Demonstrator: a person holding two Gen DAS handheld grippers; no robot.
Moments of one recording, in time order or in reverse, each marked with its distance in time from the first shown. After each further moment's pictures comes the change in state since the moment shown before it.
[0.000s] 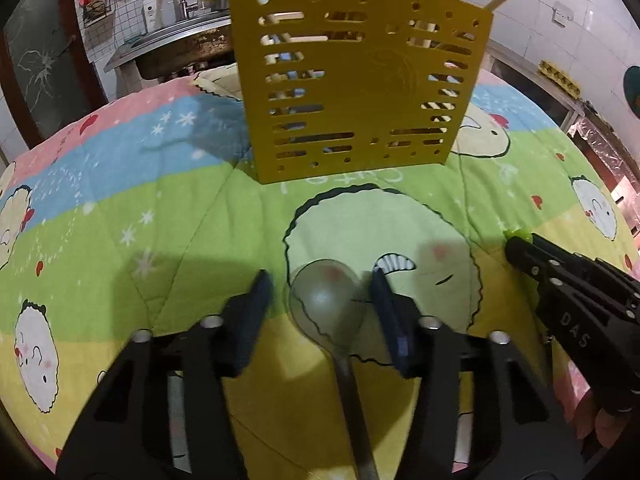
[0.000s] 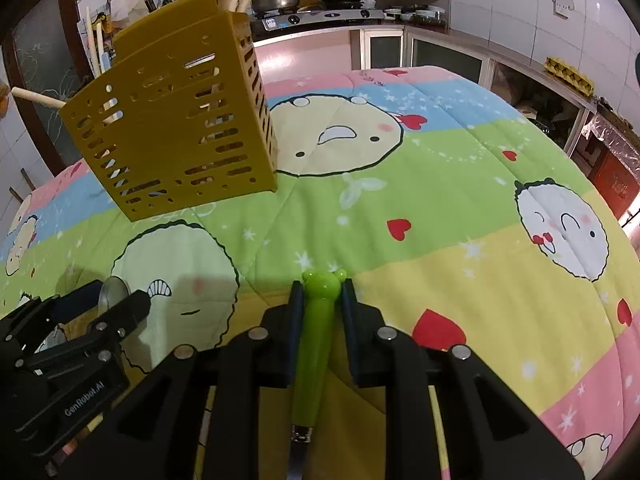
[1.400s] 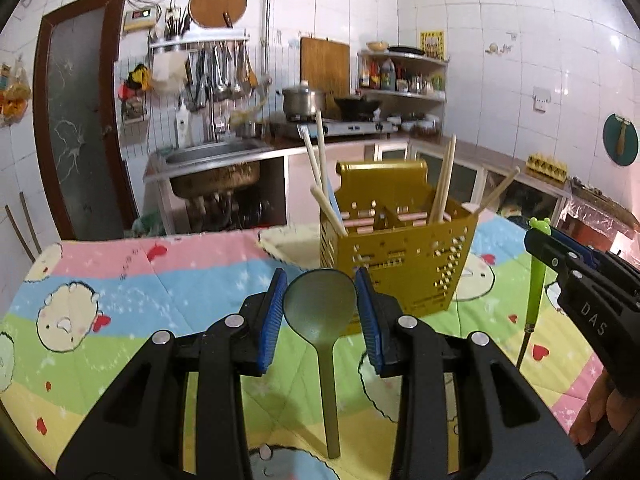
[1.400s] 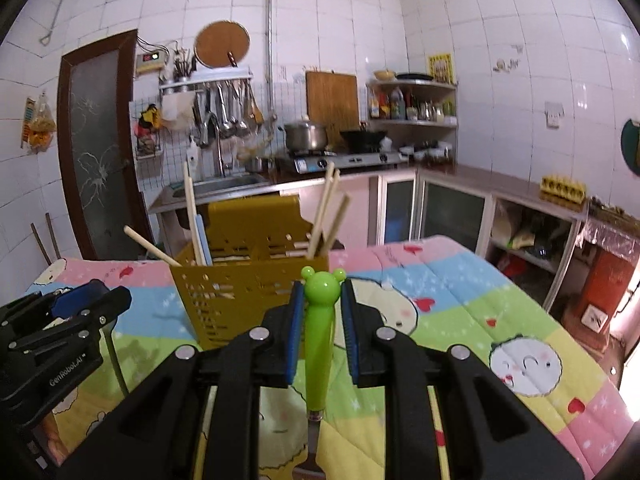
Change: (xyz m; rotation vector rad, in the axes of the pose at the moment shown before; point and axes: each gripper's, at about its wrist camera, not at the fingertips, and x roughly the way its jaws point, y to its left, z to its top) left arm -0.113 0.053 0.025 0.005 -0.496 0.028; right arm -0.112 0.048 0.029 -0.097 -0.557 0.038
